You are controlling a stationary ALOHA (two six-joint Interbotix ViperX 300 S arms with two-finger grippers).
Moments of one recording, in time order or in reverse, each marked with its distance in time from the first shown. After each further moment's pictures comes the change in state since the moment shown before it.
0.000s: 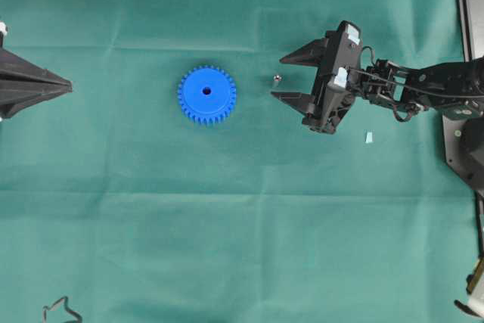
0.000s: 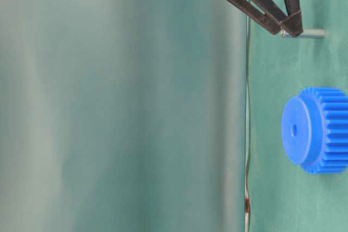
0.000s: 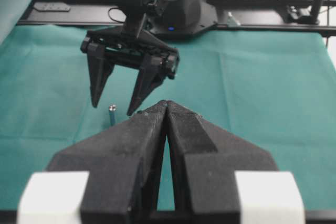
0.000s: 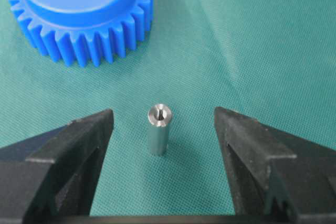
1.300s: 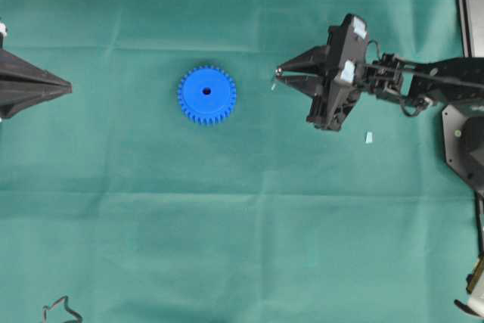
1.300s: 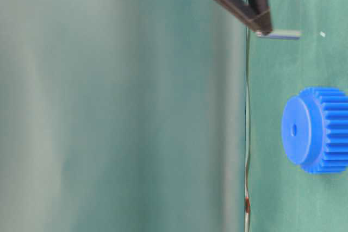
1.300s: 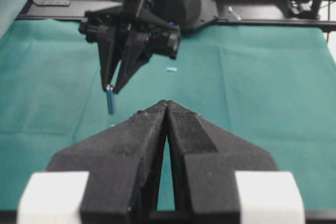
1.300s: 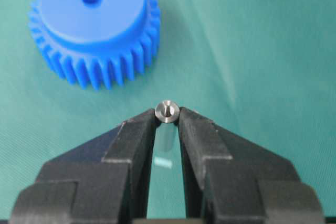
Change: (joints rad) left arm 0.000 -0.003 0.000 0.000 0.018 -0.002; right arm -0.006 -0.137 -0.014 0.000 0.144 -0.023
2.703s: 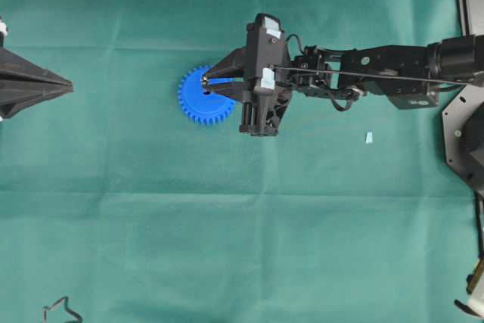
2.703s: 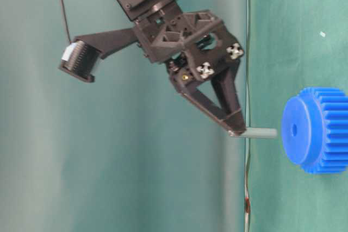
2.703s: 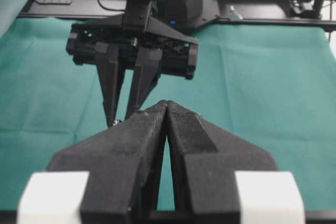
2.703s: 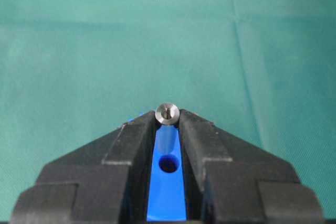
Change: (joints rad) left arm 0.005 0.003 0.000 0.000 0.000 -0.003; right arm 0.058 0.181 -0.413 -0.091 0.295 -0.017
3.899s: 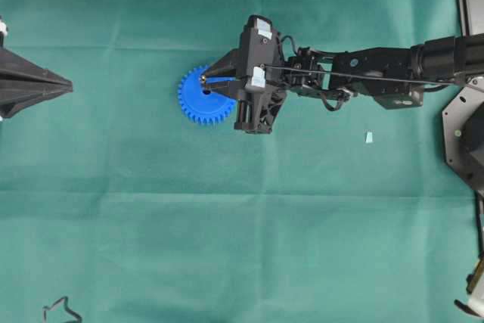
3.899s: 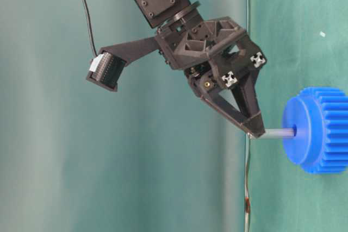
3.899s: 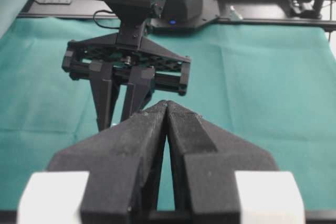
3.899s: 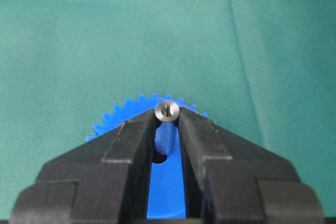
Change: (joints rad) left arm 0.000 0.000 0.000 0.000 0.000 0.000; right arm -0.015 0.061 0.000 0.005 -0.086 0.008
